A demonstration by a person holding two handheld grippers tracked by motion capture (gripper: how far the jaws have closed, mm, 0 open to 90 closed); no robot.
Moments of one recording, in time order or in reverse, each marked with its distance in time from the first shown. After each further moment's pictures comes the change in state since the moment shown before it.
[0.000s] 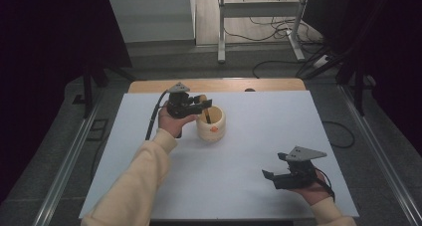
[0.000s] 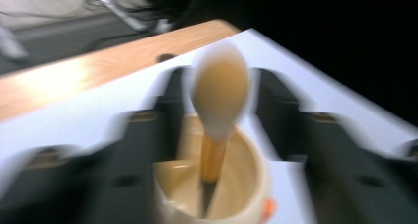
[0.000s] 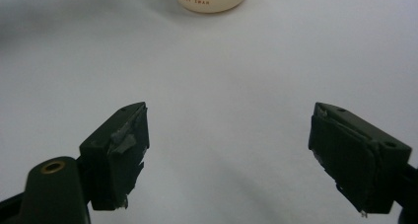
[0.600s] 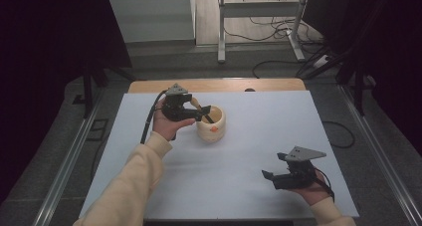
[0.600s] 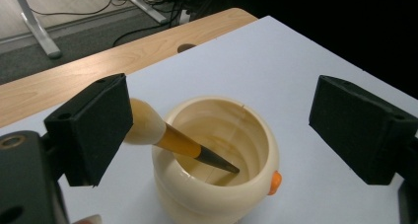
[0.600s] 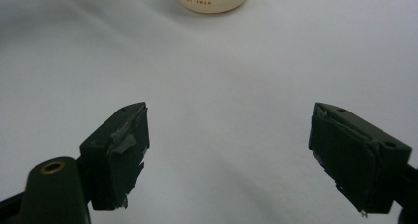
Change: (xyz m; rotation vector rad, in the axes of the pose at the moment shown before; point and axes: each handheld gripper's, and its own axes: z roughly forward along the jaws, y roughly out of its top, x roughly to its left) left arm -0.006 0.000 -0.022 0.025 0.042 0.013; right arm 0.001 0.001 0.001 0.000 0.002 -0.001
